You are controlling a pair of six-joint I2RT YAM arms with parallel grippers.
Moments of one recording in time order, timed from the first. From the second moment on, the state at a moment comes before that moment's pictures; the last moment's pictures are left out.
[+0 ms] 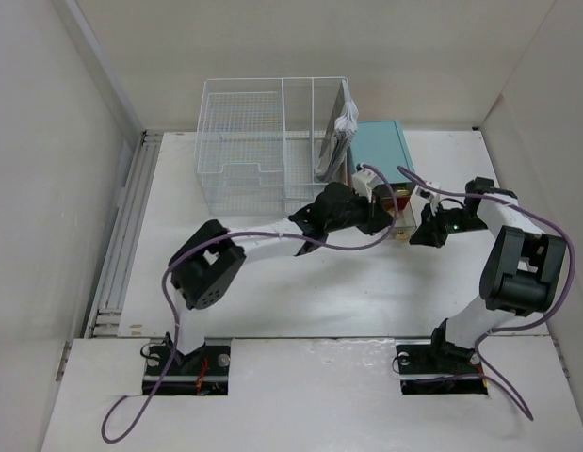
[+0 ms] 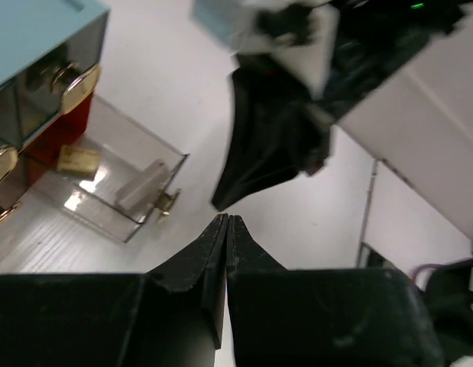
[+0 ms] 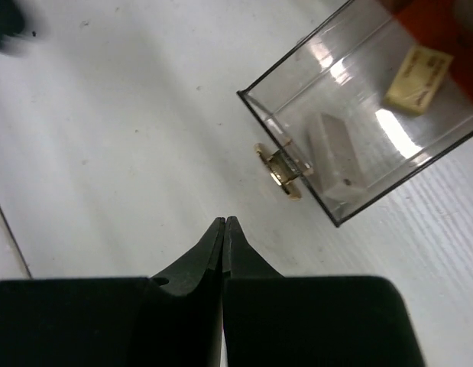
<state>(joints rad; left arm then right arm) -0.92 1.99 1.33 0.46 0.28 -0.49 -0.28 1.63 1.08 -0.96 -0.91 -1.12</state>
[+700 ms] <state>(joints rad) -0.95 1.20 0.72 0.50 0.13 -0.45 -0.28 1.86 1.23 -0.76 -0.96 -0.69</state>
